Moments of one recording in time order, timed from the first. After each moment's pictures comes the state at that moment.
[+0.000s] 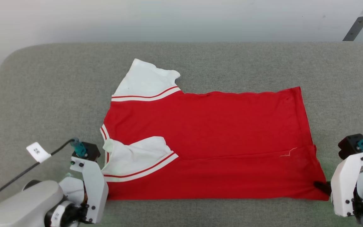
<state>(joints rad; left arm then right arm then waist) -0.75 0.86 -1.23 0.17 -1.29 0.27 0.56 -0.27 -0.49 0.22 0.18 0.68 0.13 0.87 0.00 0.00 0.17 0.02</state>
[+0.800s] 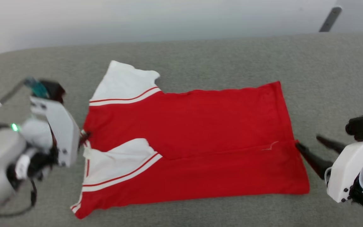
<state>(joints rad) -0.92 0.95 -1.12 0.14 -1.26 0.26 0.54 -0.24 -0.43 0.15 -0.08 0.62 0.13 0.68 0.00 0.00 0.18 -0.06</state>
